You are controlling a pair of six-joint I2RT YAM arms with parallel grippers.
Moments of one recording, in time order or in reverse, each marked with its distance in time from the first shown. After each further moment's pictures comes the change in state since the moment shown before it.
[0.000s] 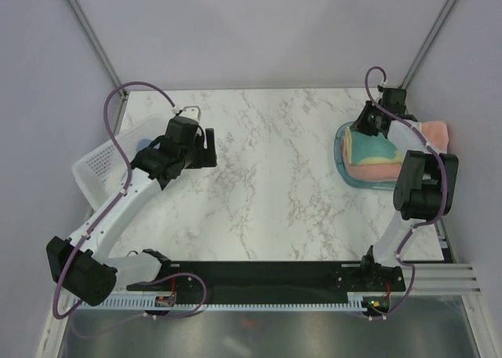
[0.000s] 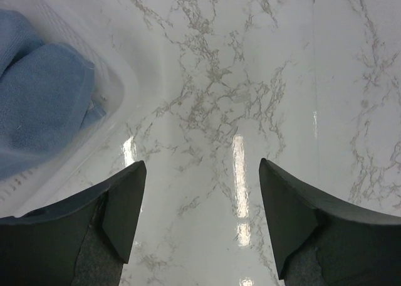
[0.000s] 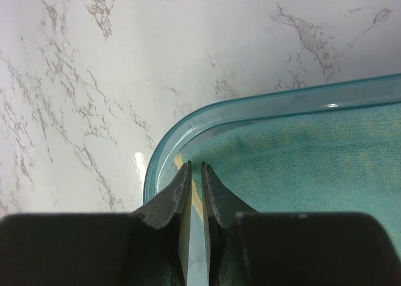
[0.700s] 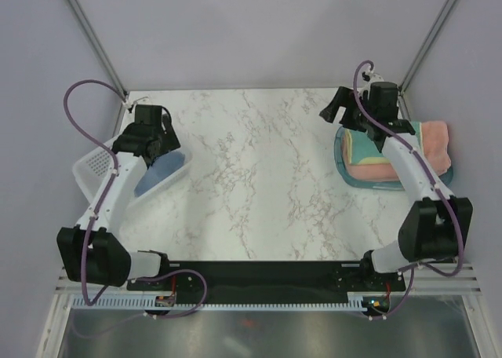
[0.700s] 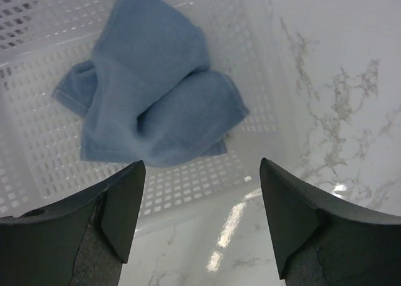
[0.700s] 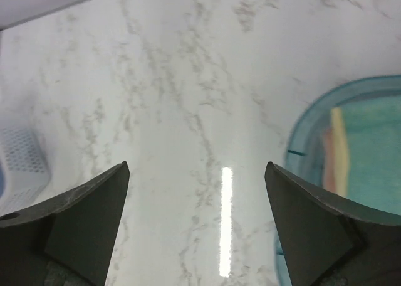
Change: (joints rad) left arm 0.327 0.087 0.043 -0.004 -0.118 -0.038; right arm 0.159 -0.287 -0.082 -0.018 -0.010 0.061
